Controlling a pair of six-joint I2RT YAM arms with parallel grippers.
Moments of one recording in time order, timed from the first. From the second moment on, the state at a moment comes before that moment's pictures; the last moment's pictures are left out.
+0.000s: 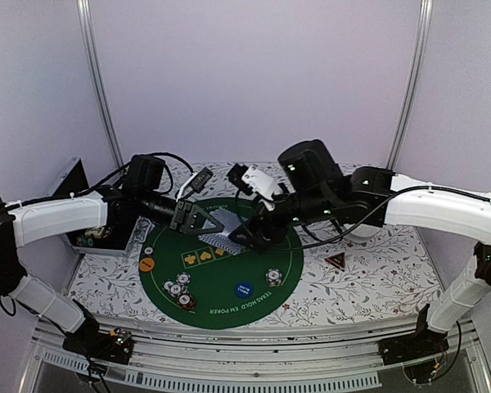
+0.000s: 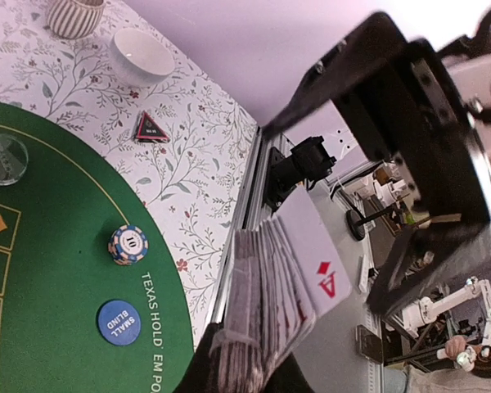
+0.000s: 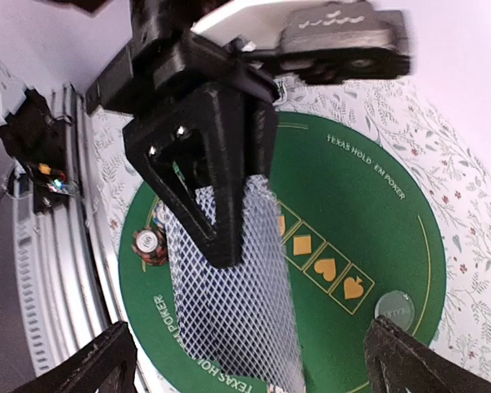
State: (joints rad) left arm -0.58 1.44 0.96 -0.13 1.01 -0.30; right arm 1.13 1.64 1.49 -0.51 0.05 -0.07
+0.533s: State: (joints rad) left arm -0.58 1.29 0.90 0.05 1.03 -0.33; right arm 1.02 1.49 1.06 0.17 -0.30 0.33
